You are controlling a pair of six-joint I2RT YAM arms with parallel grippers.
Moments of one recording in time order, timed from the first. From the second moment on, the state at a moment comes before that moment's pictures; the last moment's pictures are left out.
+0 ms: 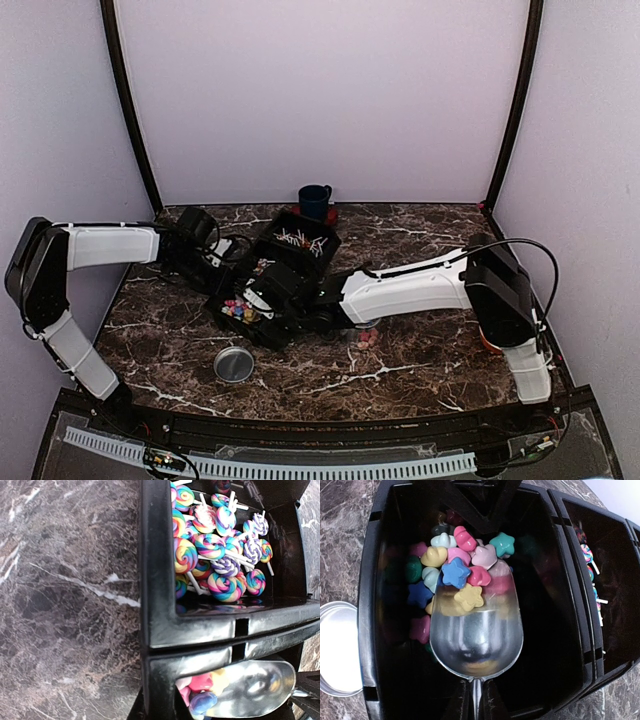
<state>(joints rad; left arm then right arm) -0.41 1.61 1.01 -0.53 0.20 -0.09 1.21 2.19 1.64 -0.31 0.28 -0.05</state>
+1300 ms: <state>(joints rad) -0.40 1.55 0.99 -0.45 0.21 -0.10 1.22 2.09 1.24 0.36 0.41 -0.08</state>
